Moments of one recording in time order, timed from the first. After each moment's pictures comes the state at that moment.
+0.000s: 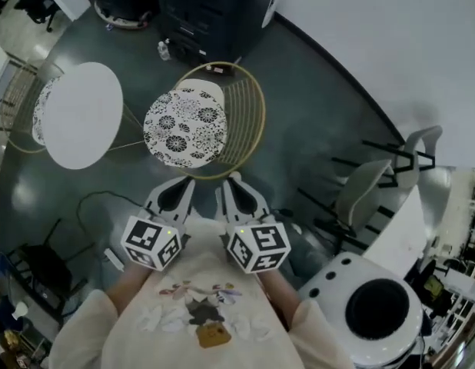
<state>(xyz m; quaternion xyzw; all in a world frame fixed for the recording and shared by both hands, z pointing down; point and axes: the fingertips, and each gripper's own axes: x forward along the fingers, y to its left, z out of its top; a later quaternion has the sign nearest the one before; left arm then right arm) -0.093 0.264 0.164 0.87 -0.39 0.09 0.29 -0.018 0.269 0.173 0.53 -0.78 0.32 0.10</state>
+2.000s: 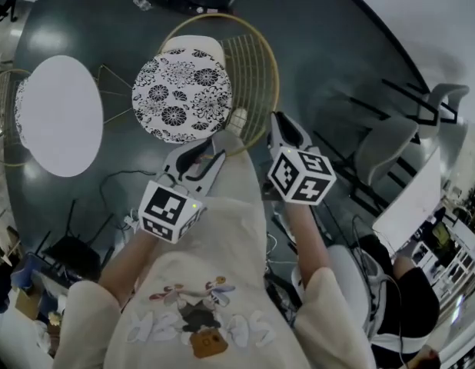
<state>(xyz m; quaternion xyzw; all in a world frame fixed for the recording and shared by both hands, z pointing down) -0.030 0.137 0.277 0.89 -0.24 0.21 0.32 0.101 0.099 0.323 0.63 -0.63 0.43 0.17</state>
